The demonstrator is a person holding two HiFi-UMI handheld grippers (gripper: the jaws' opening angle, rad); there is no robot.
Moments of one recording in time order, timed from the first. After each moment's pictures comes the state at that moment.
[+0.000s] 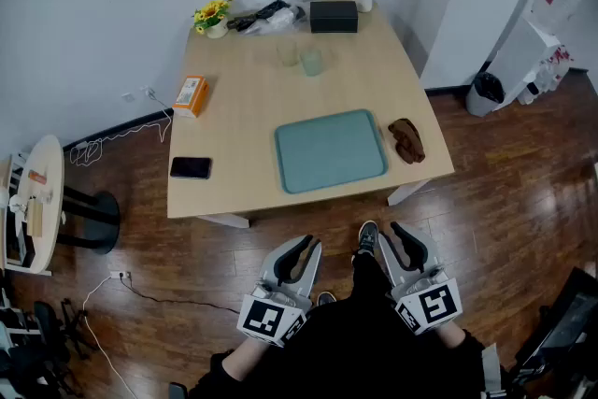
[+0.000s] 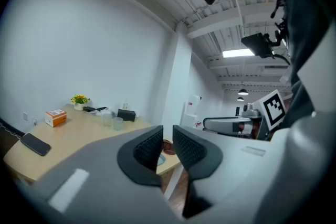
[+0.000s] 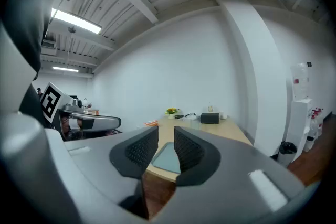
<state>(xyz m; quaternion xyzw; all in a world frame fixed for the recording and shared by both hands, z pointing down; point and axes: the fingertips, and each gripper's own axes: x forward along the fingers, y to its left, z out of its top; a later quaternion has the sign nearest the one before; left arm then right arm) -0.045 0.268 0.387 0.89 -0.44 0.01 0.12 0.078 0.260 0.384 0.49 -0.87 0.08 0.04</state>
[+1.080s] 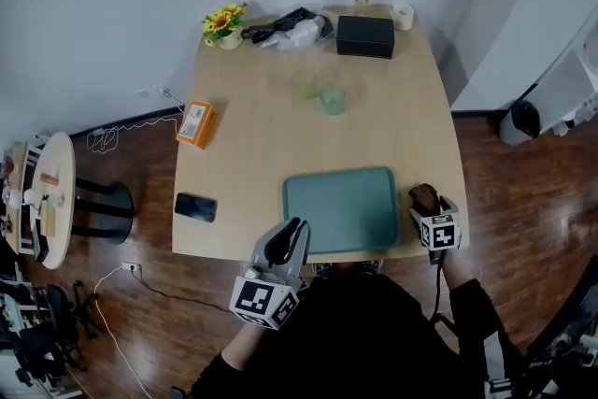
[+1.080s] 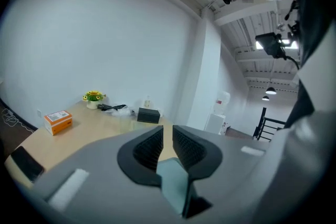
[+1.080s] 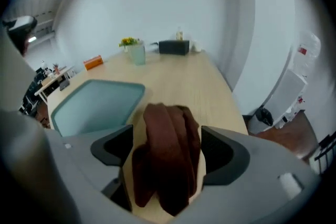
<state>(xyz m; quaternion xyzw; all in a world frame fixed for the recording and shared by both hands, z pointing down) -0.044 0.017 0.406 0.84 -0.52 0.03 0.17 0.272 -0.048 0.687 0.52 -0.73 0.27 0.36</state>
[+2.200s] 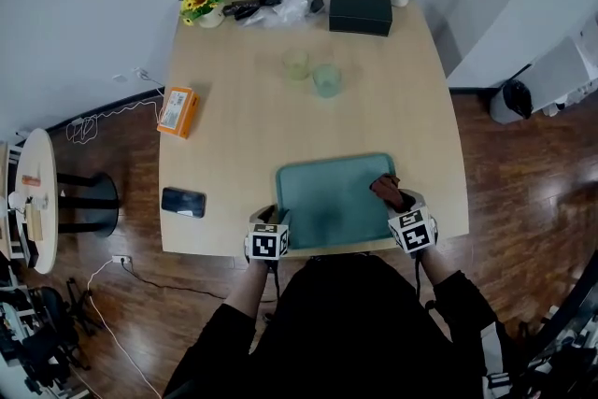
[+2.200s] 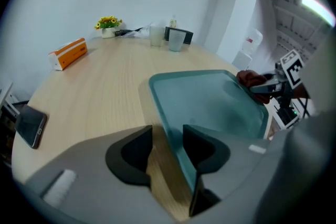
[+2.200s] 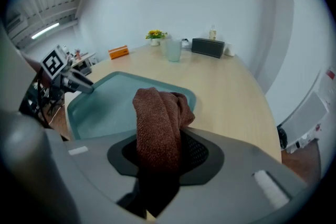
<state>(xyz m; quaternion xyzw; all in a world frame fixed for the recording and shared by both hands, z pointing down) -0.137 -0.001 0.705 0.72 -0.49 0.35 0.35 0.161 -0.036 0.680 0.42 -0.78 0.23 0.40</state>
